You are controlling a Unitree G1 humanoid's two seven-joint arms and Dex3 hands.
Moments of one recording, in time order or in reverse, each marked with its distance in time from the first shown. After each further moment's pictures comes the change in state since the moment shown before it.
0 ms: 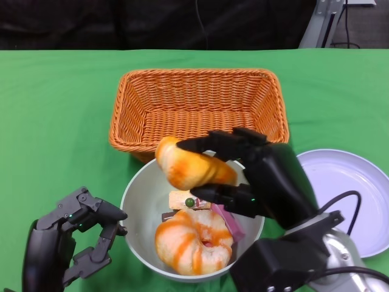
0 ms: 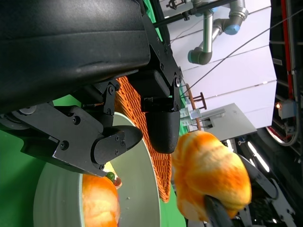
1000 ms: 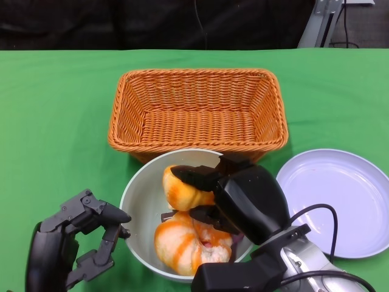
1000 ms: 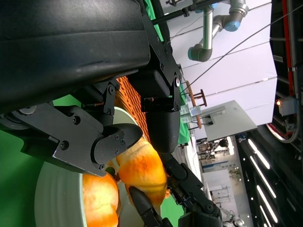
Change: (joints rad) left arm 0.015 -0.011 -0.005 -0.014 0.016 0.000 0.001; right arm -0.118 0.015 0.178 0.360 -0.322 0.095 -0.233
